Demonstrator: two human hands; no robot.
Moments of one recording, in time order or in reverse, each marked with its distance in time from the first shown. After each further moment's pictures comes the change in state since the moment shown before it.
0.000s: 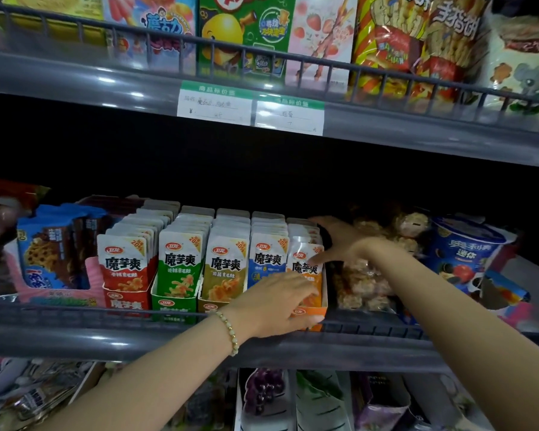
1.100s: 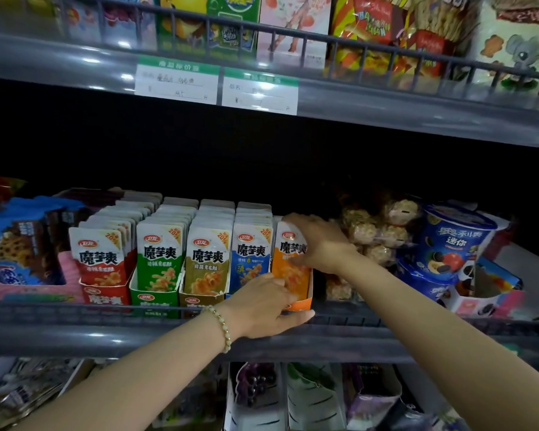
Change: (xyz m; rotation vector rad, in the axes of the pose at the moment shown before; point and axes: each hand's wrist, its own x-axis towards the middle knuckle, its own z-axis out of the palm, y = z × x) left_hand 0.013 0.005 0.020 0.087 -0.078 -0.068; right_hand -0.011 -0.006 0.031 -0.137 0.263 -0.201
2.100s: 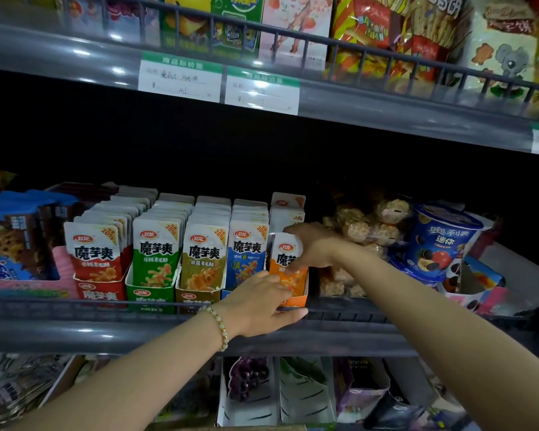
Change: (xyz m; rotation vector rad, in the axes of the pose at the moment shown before) left_hand -0.004 0.002 0.004 -0.023 0.060 0.019; right_hand 0.005 0.000 -0.001 0.078 -0.284 0.121
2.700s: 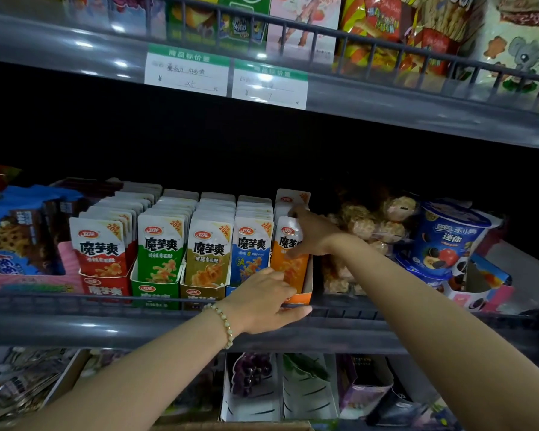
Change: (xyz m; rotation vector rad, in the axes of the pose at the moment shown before) left_hand 0.001 -0.003 0.007 0.024 0.035 0.000; right_hand 0.019 0.005 0.004 0.057 0.071 0.039
